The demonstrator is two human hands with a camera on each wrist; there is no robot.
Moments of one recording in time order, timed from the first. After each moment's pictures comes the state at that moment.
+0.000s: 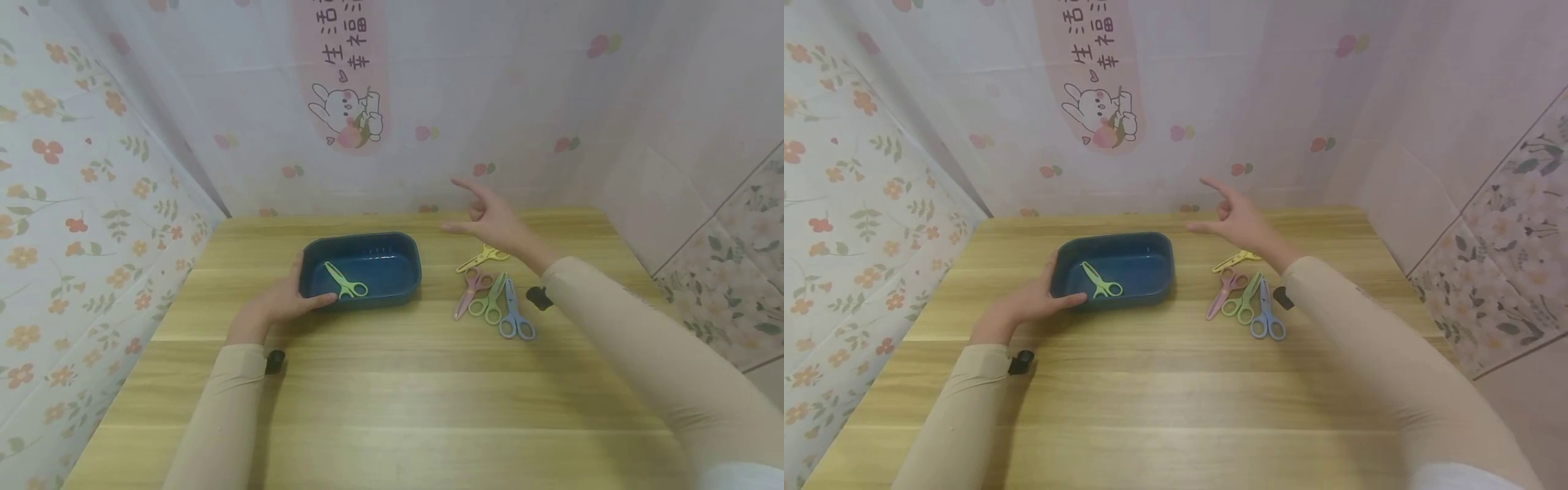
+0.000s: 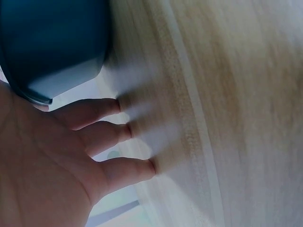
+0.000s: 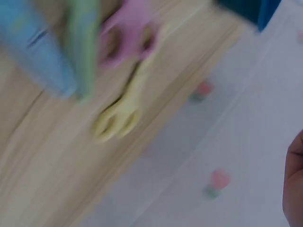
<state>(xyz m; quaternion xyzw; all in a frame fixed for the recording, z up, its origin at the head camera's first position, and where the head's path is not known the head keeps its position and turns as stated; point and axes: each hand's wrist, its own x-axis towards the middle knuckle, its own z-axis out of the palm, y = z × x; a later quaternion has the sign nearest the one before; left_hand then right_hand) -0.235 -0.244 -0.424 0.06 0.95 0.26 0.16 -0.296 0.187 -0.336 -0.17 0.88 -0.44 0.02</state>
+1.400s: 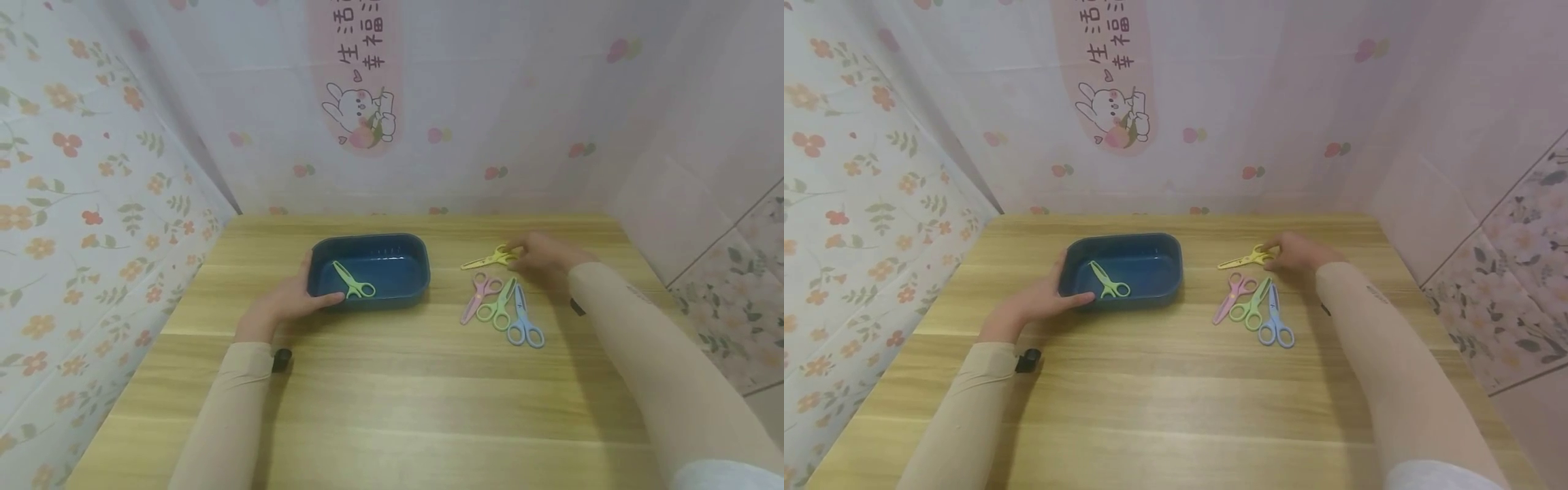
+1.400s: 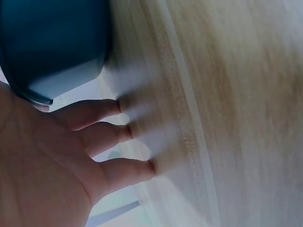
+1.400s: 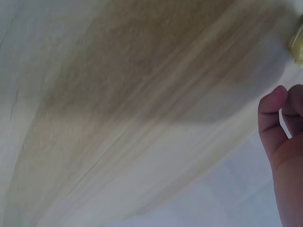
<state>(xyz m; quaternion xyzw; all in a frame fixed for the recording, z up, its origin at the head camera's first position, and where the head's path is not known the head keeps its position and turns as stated) -0.235 -0.246 -0.428 0.06 0.95 0.27 0.16 -0.348 0.299 -0.424 -0.20 0.94 -0.21 0.17</state>
